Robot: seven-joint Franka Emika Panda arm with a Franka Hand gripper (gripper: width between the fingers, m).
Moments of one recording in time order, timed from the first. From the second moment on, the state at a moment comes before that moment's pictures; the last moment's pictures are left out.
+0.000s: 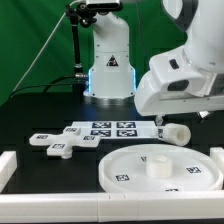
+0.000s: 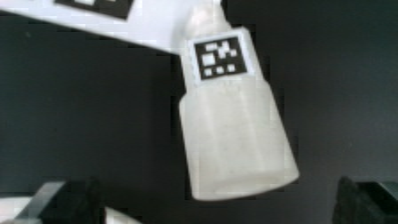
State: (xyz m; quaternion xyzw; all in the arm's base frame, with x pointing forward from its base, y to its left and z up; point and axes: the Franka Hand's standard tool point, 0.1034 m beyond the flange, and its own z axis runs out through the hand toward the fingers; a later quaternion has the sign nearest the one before) arm 0.456 0.101 0.050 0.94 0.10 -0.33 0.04
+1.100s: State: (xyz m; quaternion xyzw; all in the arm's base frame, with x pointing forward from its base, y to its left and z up) arm 0.439 0.105 0.008 0.88 0.10 -0.47 0.06
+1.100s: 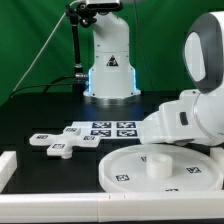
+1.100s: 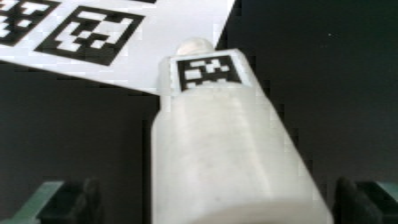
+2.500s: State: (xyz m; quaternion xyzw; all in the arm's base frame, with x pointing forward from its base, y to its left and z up) arm 0.489 0.077 0.074 0.87 0.20 -0.44 -0.04
